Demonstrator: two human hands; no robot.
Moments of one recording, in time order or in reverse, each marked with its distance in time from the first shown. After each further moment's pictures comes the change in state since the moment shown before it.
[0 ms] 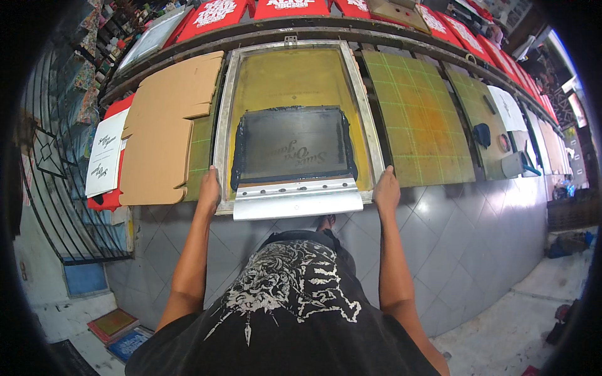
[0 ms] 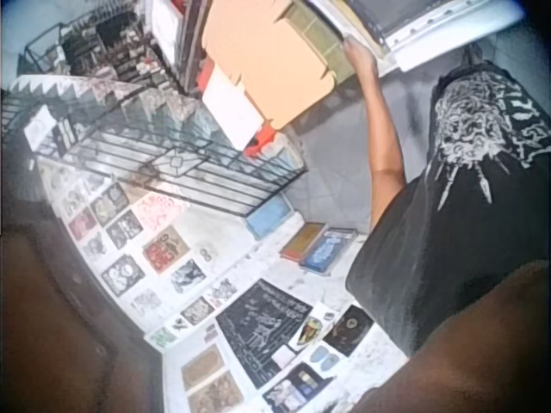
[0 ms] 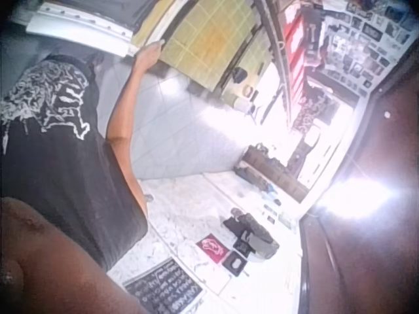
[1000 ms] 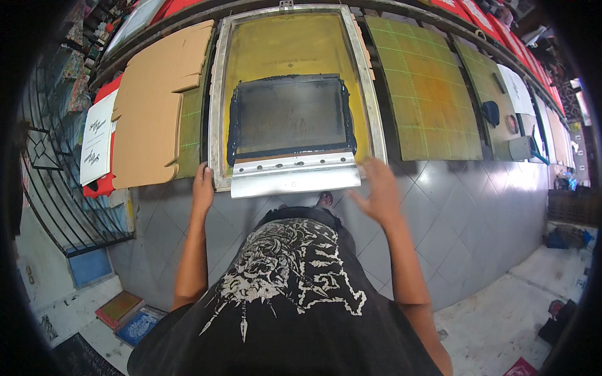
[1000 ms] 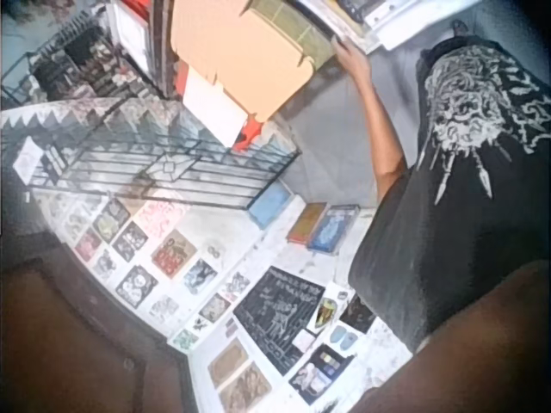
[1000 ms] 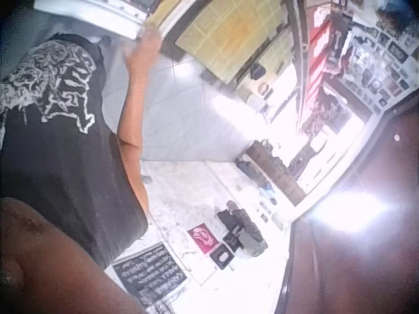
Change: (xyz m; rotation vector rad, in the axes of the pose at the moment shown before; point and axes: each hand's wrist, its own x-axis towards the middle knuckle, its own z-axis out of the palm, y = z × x) left_hand -0.051 -0.041 -0.017 0.243 0.017 0.153; right_hand -0.068 -0.025 -0.040 -0.221 -0.224 -0.912
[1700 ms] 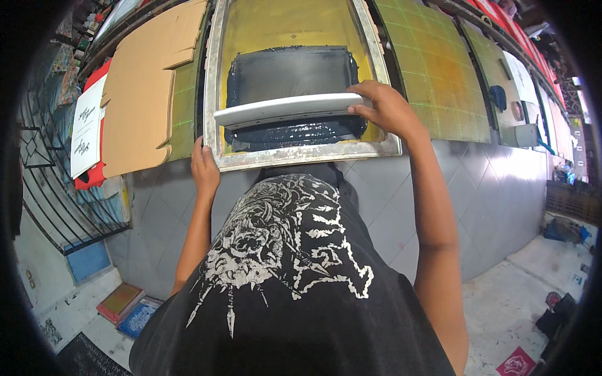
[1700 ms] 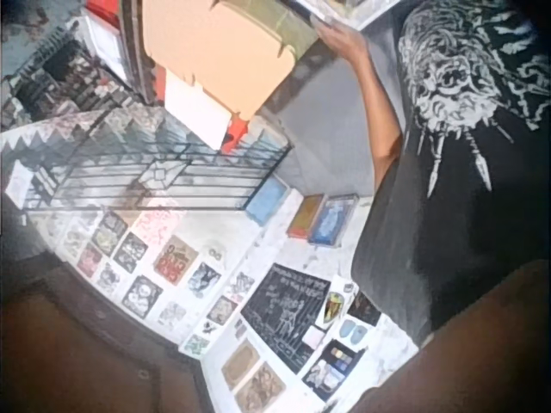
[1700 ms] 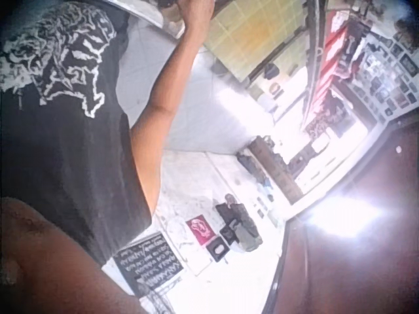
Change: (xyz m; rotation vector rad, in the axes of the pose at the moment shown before) left_hand -0.004 0.008 0.023 0.101 0.180 0.210; right_hand 0.127 0.011 -0.008 0.166 -0.382 -0.030
